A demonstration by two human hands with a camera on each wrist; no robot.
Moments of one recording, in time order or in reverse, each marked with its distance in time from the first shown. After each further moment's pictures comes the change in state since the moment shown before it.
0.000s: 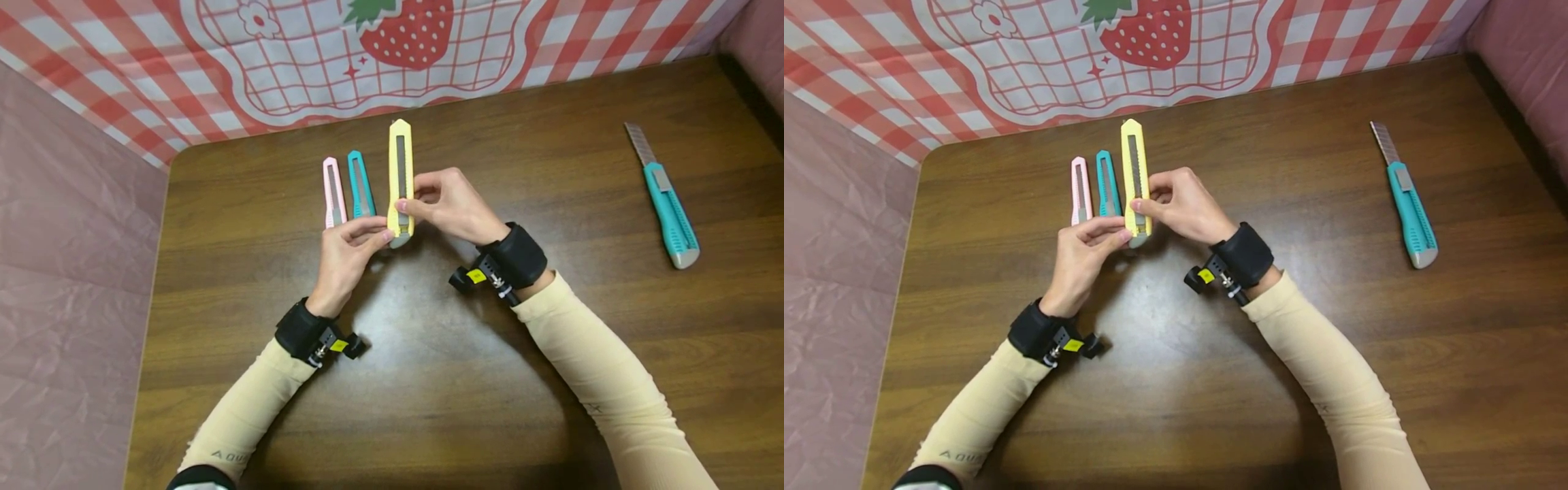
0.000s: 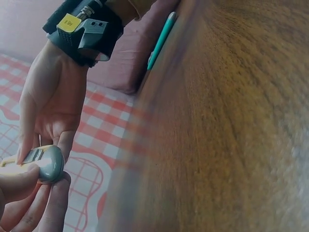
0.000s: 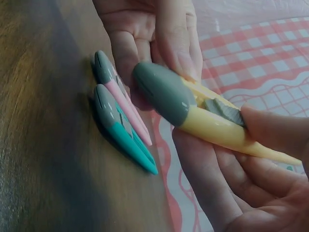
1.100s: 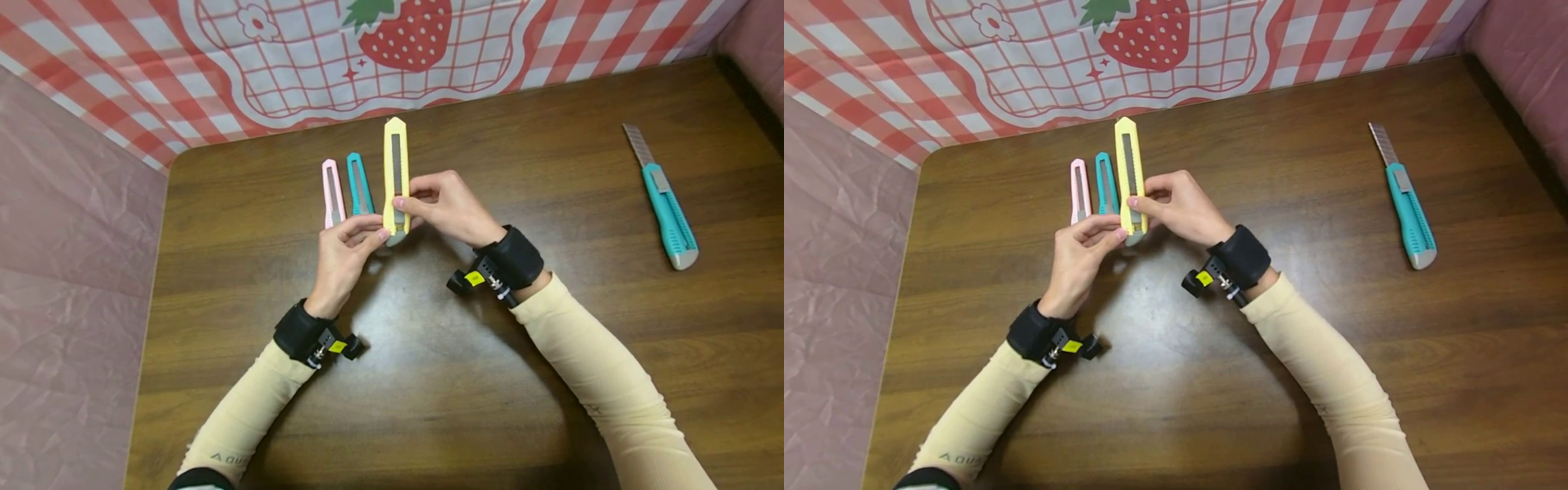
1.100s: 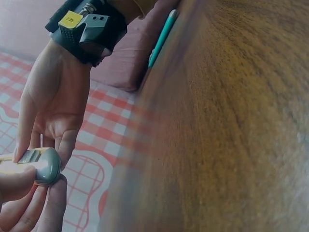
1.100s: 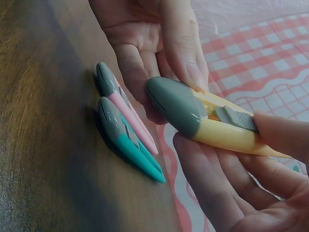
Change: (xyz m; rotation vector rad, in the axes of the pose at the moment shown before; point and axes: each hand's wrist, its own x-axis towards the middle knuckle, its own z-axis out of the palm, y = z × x) left_hand 0.000 -0.001 0.000 0.002 0.024 0.040; right_hand -0.007 -0.025 0.001 0.050 -0.019 -0.032
